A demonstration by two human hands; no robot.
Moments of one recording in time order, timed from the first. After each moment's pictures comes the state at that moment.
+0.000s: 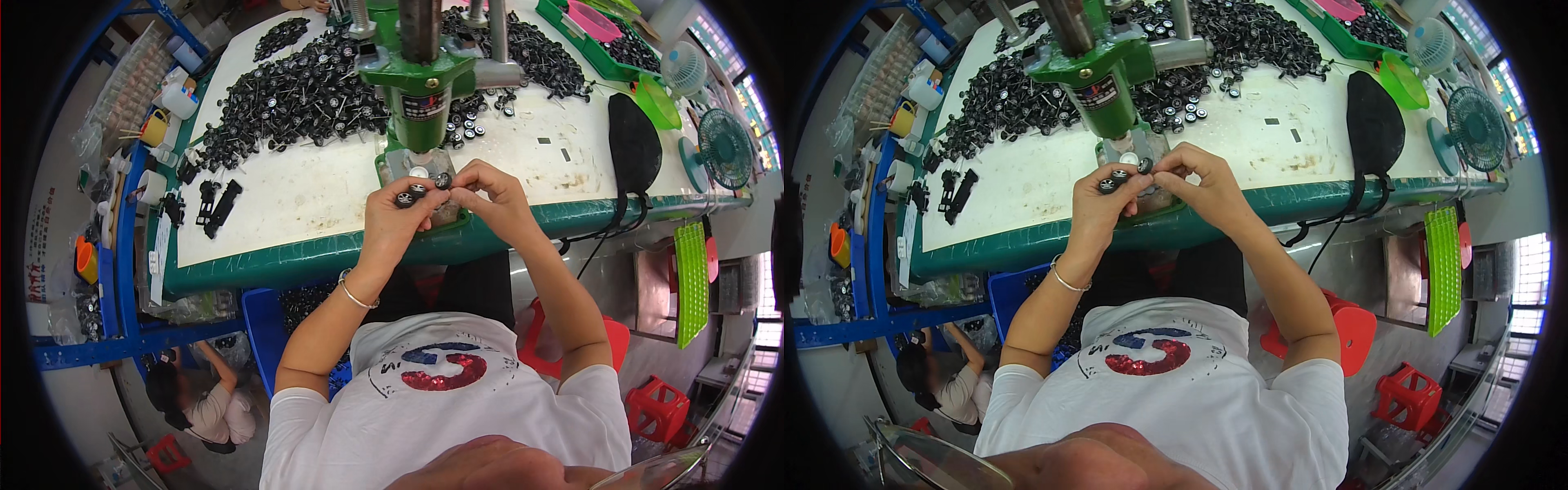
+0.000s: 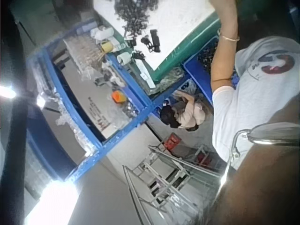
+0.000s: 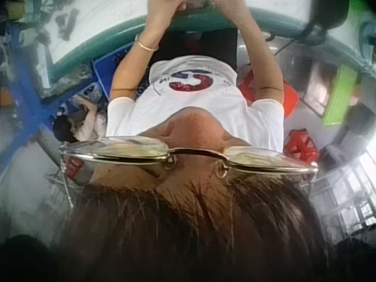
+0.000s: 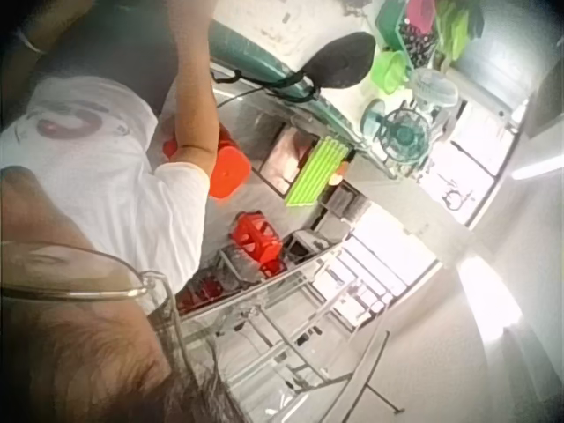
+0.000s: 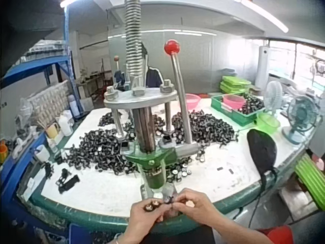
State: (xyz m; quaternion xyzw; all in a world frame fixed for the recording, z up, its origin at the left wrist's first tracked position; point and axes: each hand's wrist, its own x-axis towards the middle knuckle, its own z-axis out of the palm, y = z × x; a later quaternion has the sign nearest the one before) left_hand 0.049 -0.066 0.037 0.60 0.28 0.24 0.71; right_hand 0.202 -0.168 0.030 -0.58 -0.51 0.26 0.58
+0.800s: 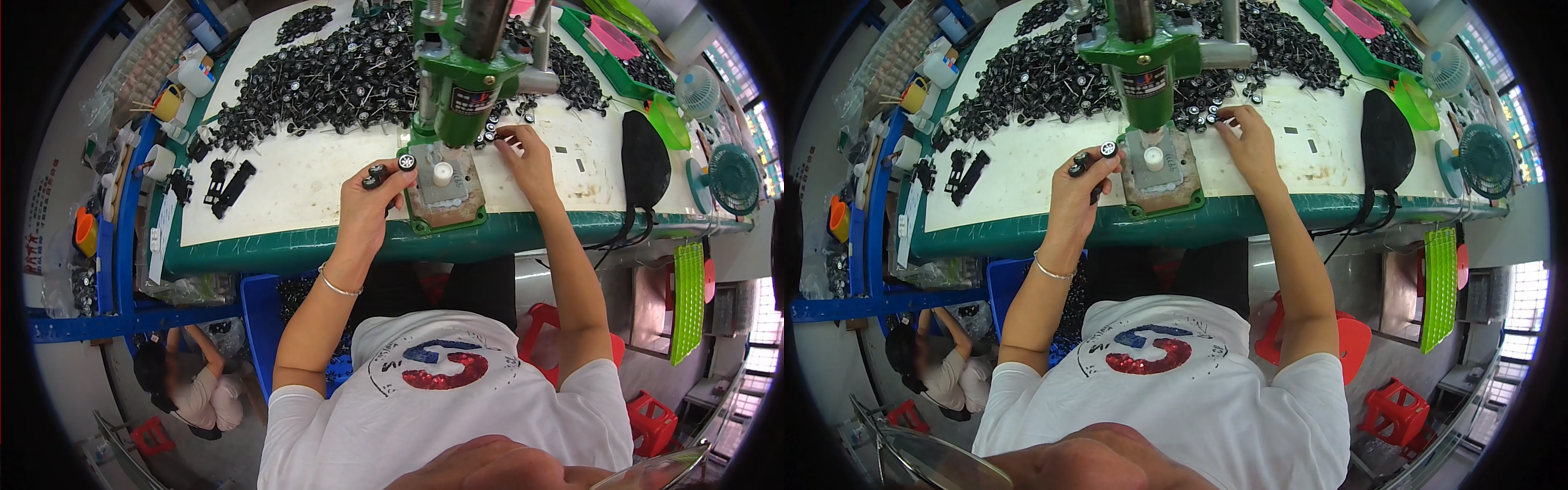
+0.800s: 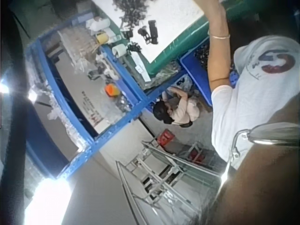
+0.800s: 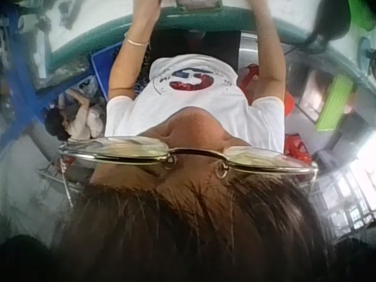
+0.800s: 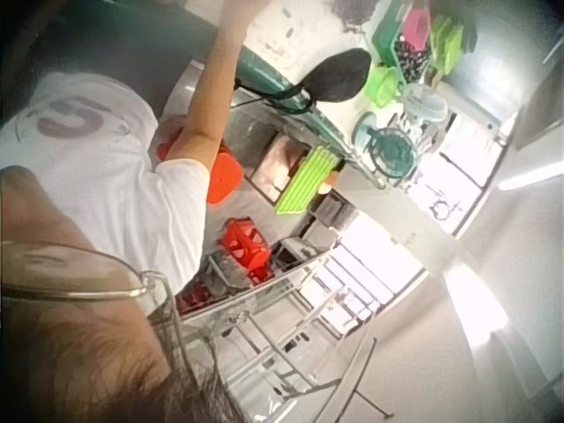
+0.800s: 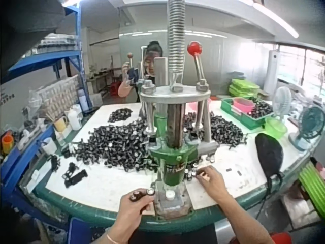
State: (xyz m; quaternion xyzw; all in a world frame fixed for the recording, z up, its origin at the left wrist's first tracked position) left_hand 0.021 -0.029 0.038 0.47 0.28 0.34 0.76; right_hand 0.270 -0.132 -0.001 -0.76 -0.49 0.02 0.43
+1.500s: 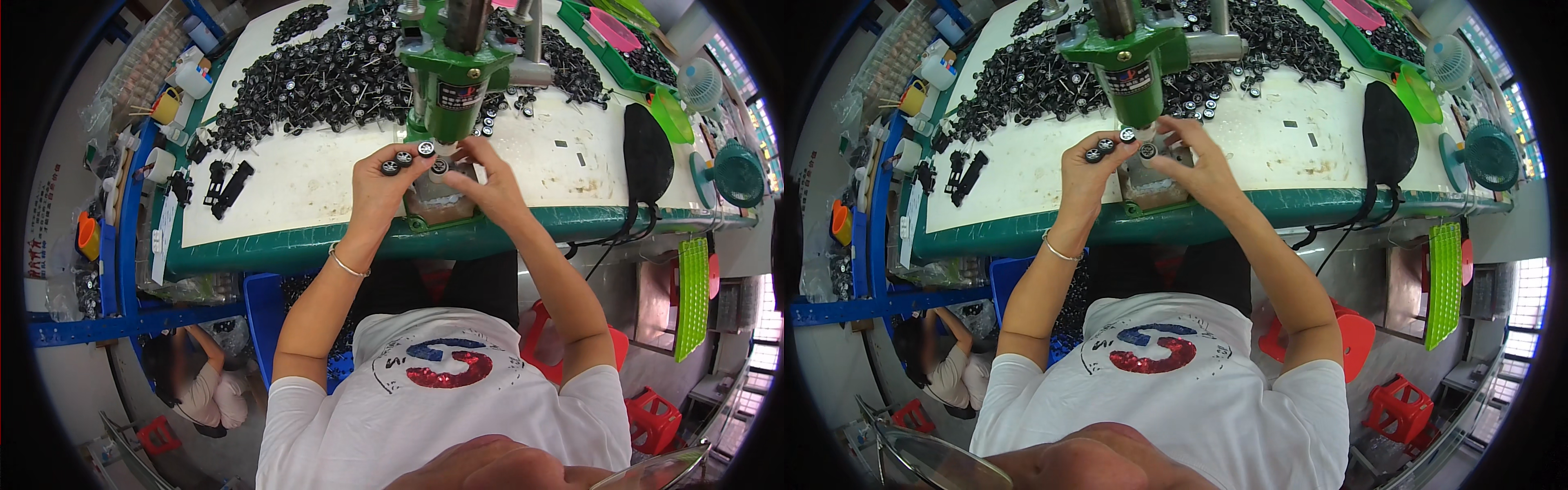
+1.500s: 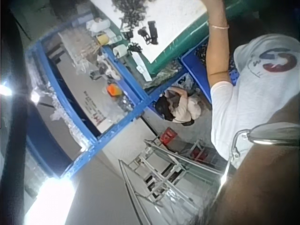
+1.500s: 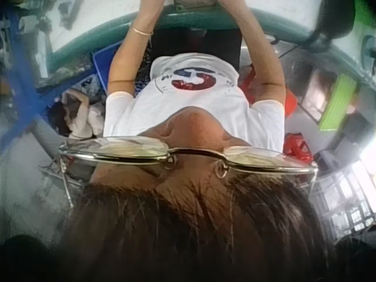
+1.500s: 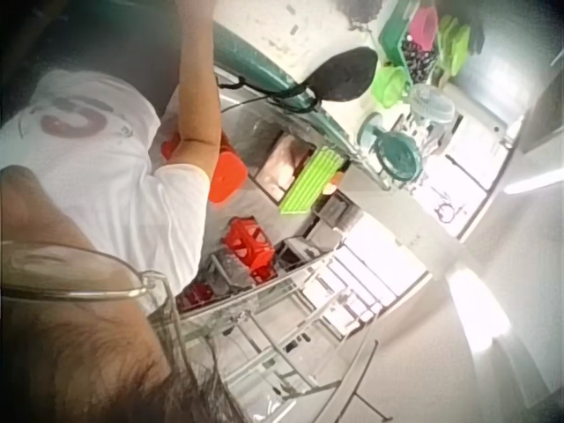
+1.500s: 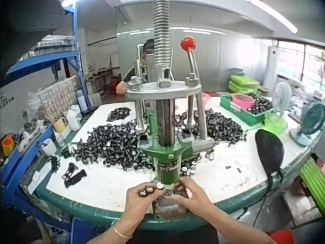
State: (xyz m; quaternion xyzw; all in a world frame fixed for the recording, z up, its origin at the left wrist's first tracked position) left_hand 0.045 -0.027 0.033 0.58 0.25 0.37 0.68; right_hand 0.193 -0.135 0.021 -0.60 -0.52 0.23 0.56
